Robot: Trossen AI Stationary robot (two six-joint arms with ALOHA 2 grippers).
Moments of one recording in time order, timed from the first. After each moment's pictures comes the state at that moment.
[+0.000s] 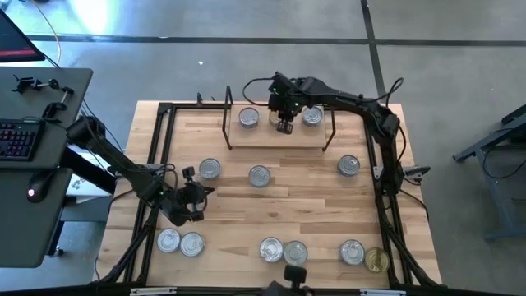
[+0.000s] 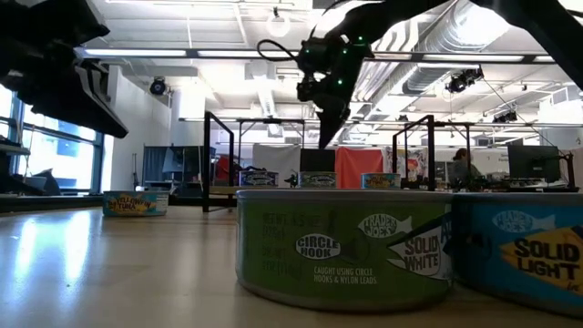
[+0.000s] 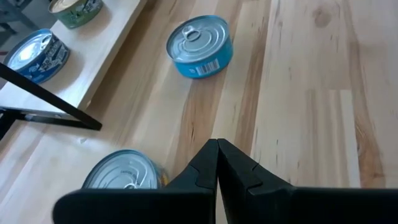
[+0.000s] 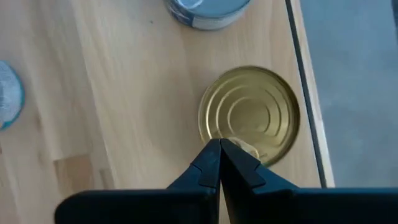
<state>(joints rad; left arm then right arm) -0.68 1.12 0.50 -0.44 -0.83 -0.55 -0.52 2.04 1.85 -0.99 0.00 -0.34</state>
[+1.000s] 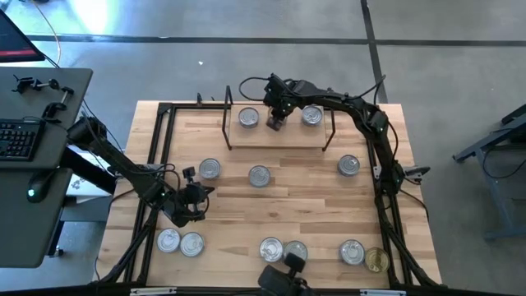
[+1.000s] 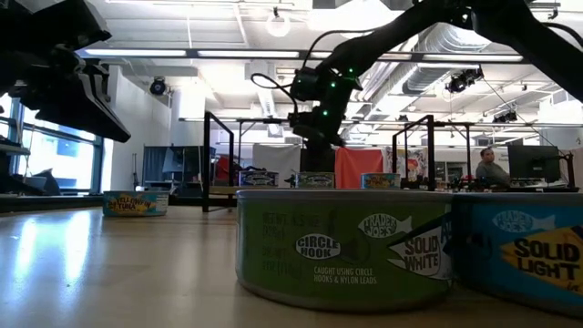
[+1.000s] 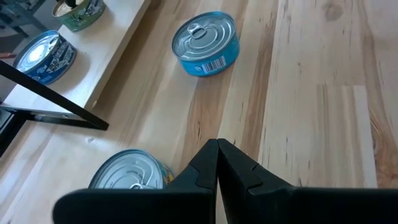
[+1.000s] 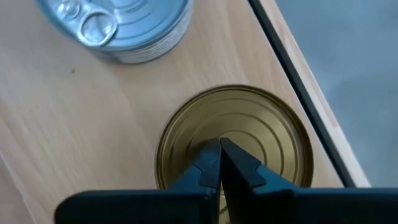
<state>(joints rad) -0.67 1.15 0.50 -0.44 -0.86 -0.55 -0.57 2.18 1.85 -0.82 0.02 -0.10</state>
